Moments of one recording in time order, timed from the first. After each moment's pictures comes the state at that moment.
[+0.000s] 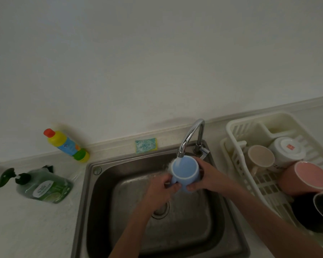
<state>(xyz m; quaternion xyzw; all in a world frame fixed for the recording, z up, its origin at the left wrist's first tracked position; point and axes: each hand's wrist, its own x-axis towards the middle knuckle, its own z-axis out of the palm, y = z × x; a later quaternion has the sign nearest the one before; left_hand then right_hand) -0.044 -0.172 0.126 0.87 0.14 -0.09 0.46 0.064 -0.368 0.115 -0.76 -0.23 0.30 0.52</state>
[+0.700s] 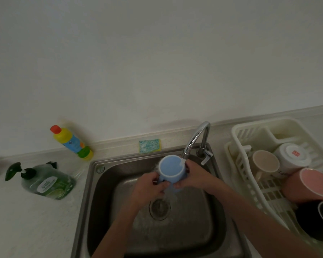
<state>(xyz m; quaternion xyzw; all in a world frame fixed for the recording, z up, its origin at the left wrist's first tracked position) -0.049 -0.131 0.135 0.83 0.21 -0.11 0.50 0.065 -0.317 0.115 -0.76 -0.23 0.34 0.50</state>
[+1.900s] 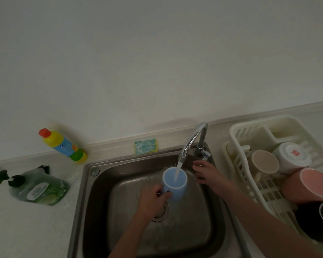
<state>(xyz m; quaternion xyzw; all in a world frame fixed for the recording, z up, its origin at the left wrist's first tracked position) -0.054 -0.159 0.098 0.88 0.23 -0.11 0.40 0.095 -0.347 0.061 -0.69 0.11 0.36 0.62</state>
